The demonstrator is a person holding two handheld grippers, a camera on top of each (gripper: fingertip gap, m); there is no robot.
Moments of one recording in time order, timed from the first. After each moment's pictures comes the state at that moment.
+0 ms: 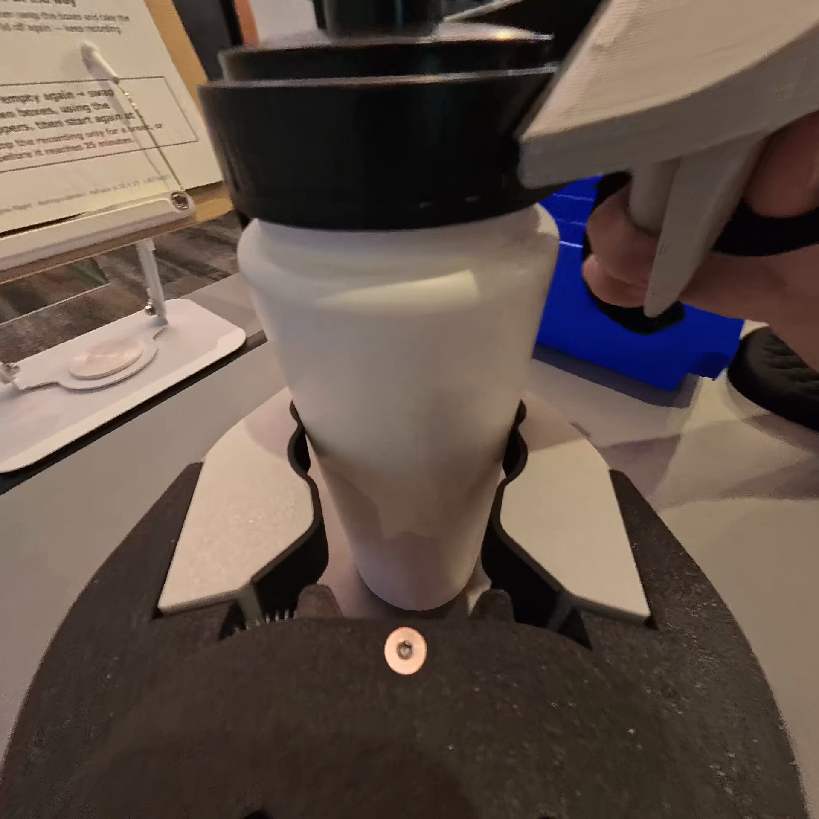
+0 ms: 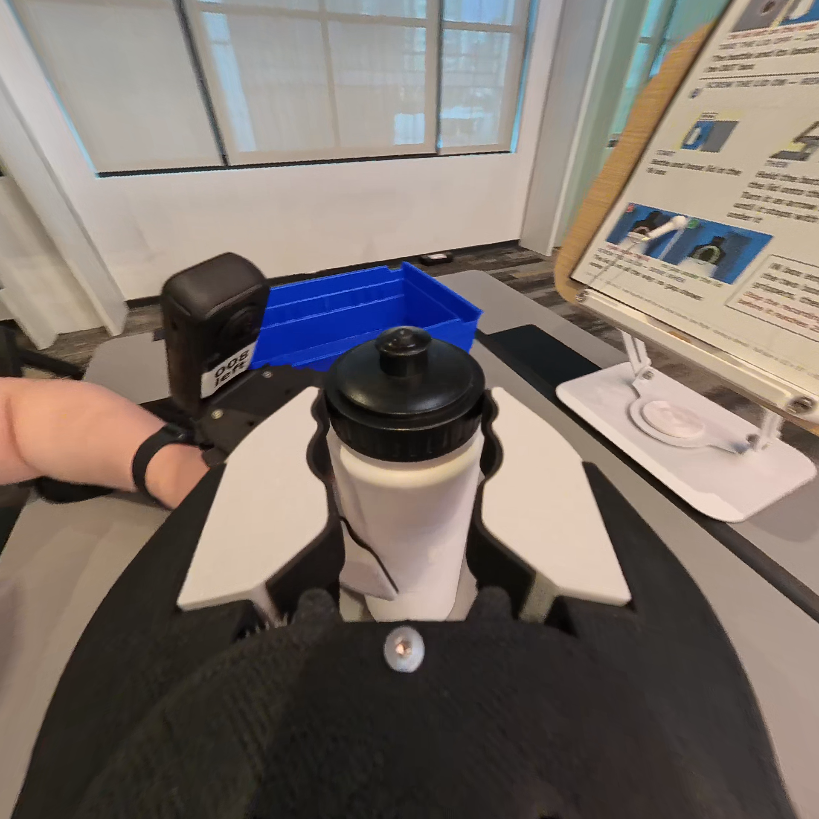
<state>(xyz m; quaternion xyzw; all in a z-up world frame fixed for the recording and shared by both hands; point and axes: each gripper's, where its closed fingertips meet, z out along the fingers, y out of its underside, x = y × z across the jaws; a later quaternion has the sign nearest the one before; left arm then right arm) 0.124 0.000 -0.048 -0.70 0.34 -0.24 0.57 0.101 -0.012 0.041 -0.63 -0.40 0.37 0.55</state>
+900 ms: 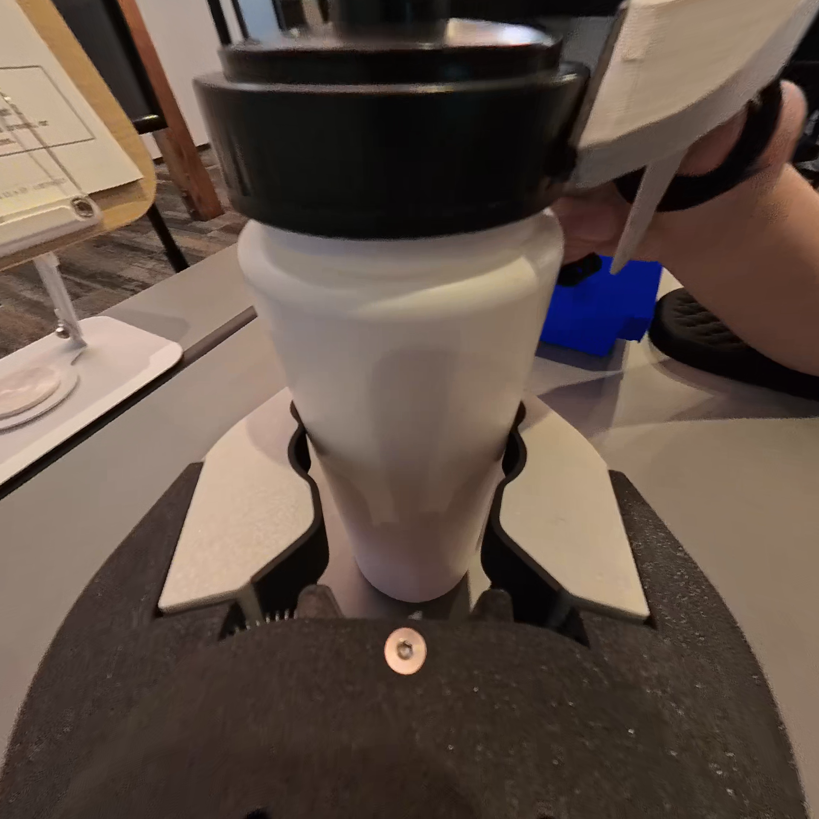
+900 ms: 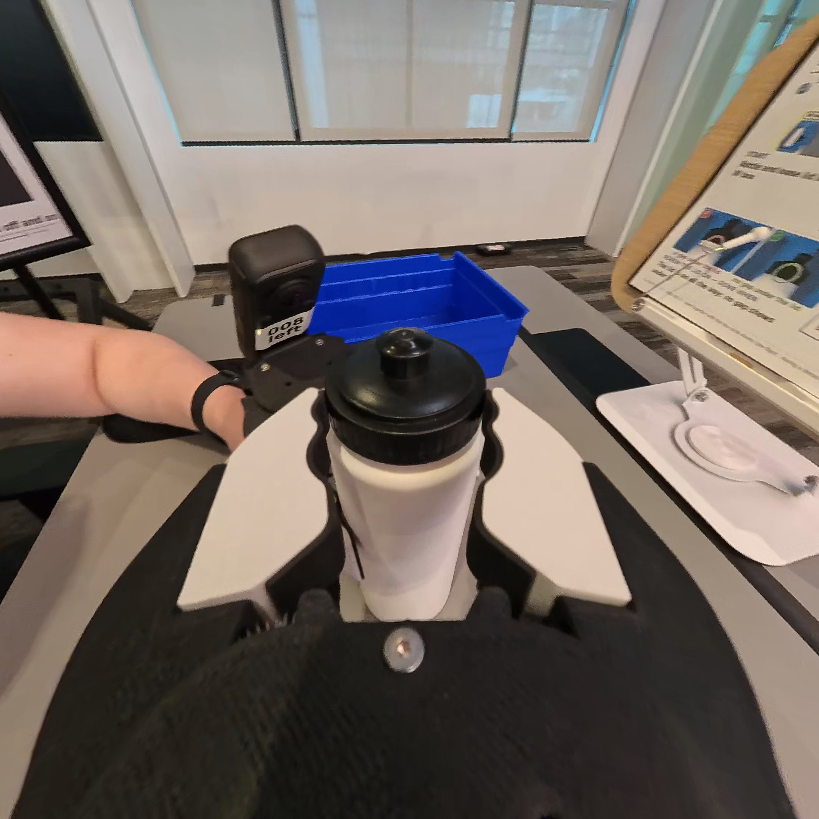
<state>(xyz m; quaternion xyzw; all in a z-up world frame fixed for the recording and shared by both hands) 0.131 -0.015 -0.049 -0.68 0.41 -0.29 0.54 0.103 -0.024 0.040 -0.59 -0.47 0.40 0.52</state>
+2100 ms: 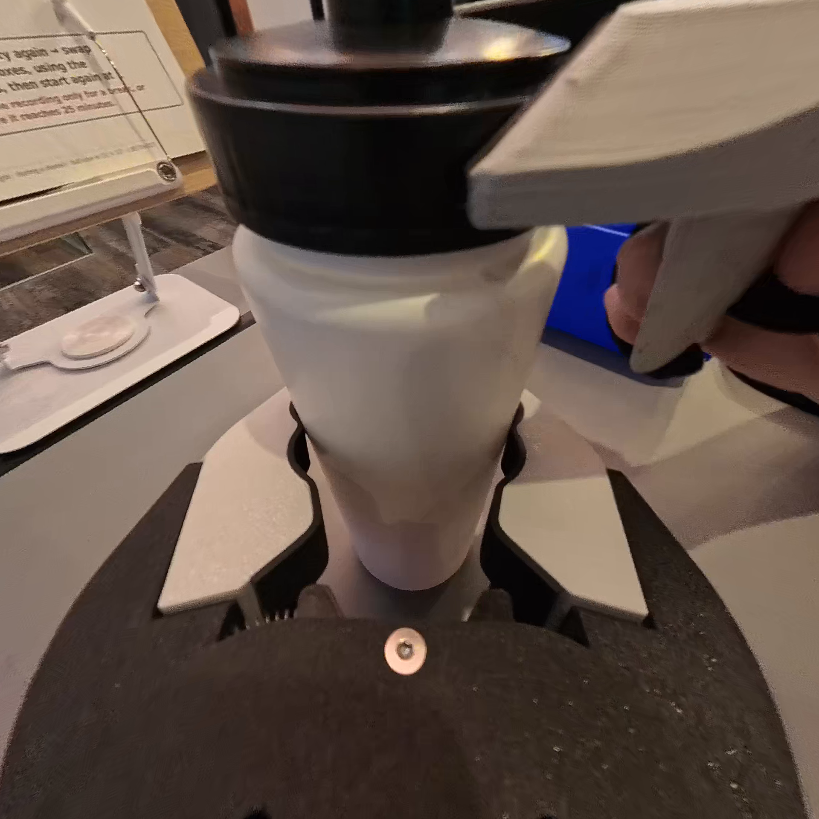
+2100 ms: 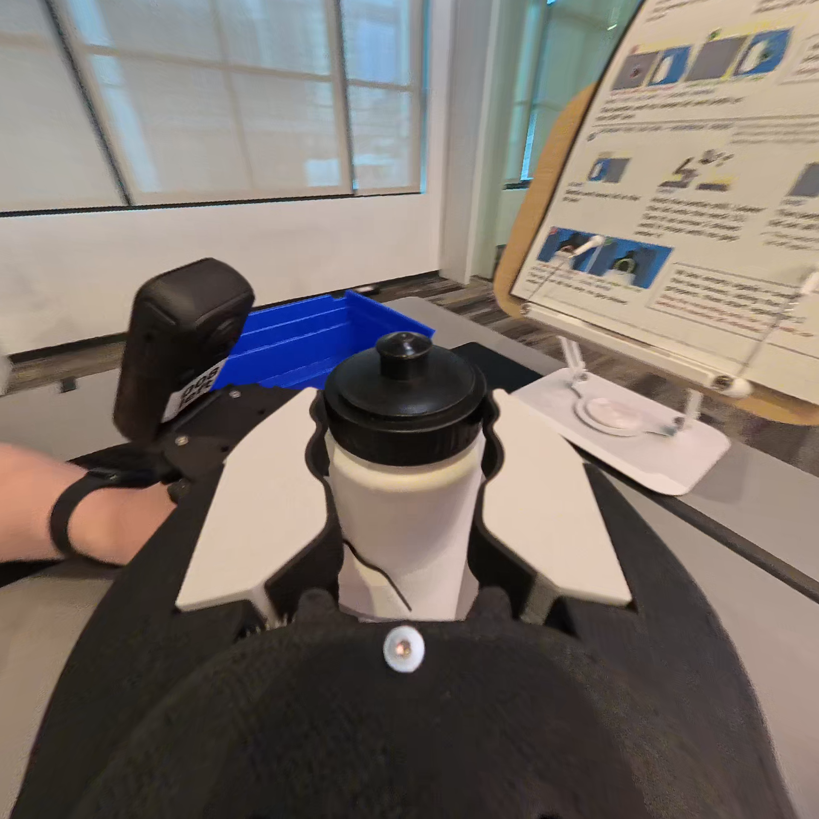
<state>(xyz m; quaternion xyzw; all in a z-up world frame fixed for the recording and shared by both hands) 0.120 -0.004 -0.051 -0.72 0.35 -0.24 0.54 0.097 -0.014 0.042 -0.64 -0.33 0.32 0.62</state>
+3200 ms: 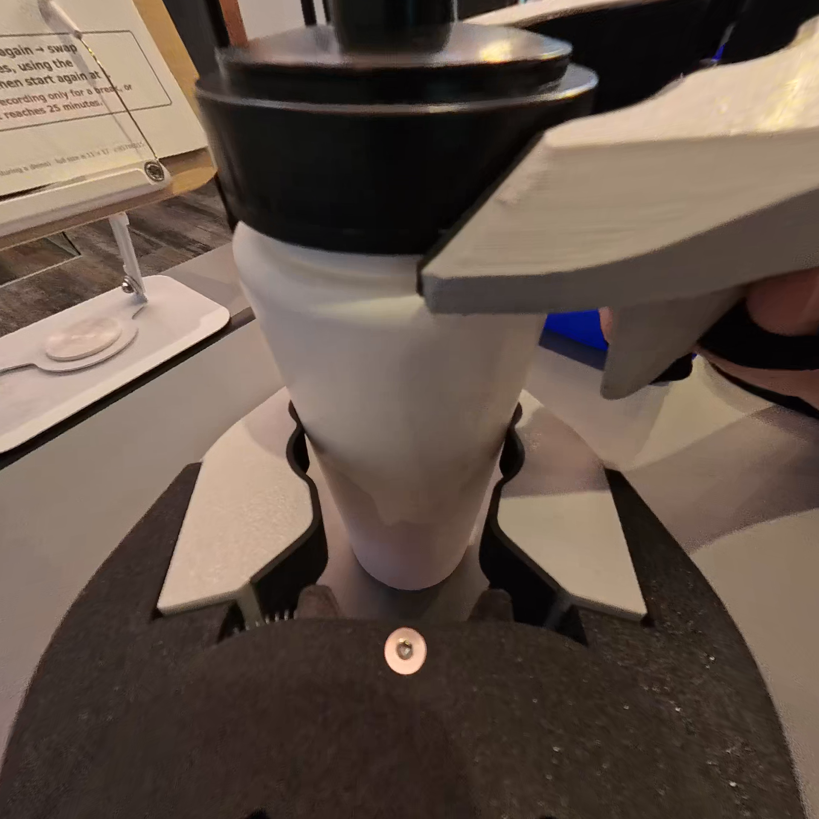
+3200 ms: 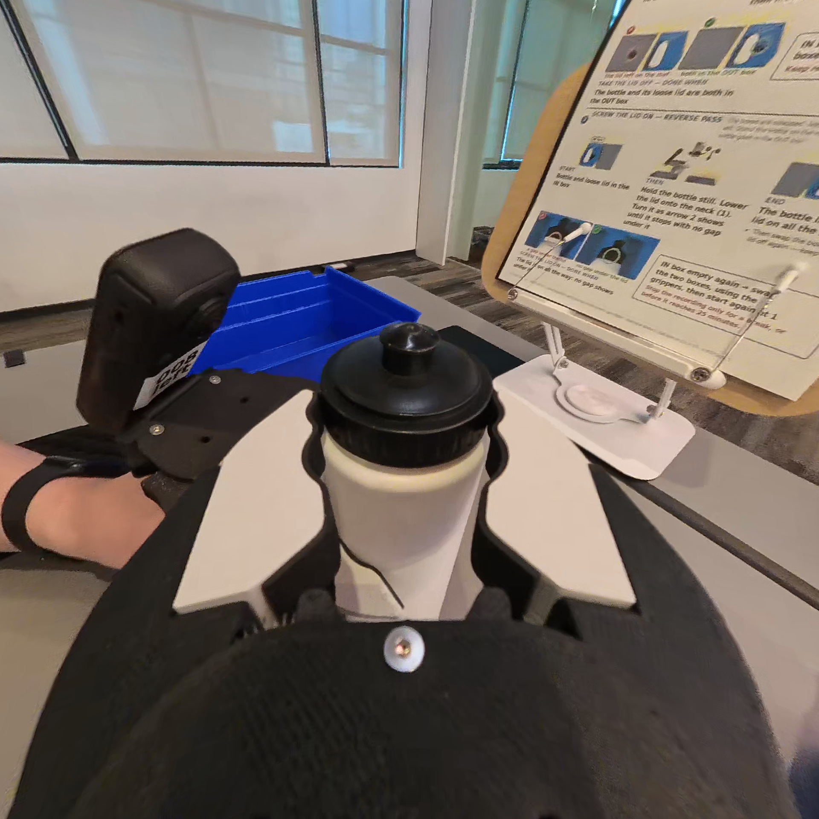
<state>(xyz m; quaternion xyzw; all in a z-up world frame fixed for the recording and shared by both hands) 0.121 -0.009 -0.051 -0.72 0.36 -0.25 0.54 0.093 -0.014 0.034 -0.65 -0.35 0.28 0.61</state>
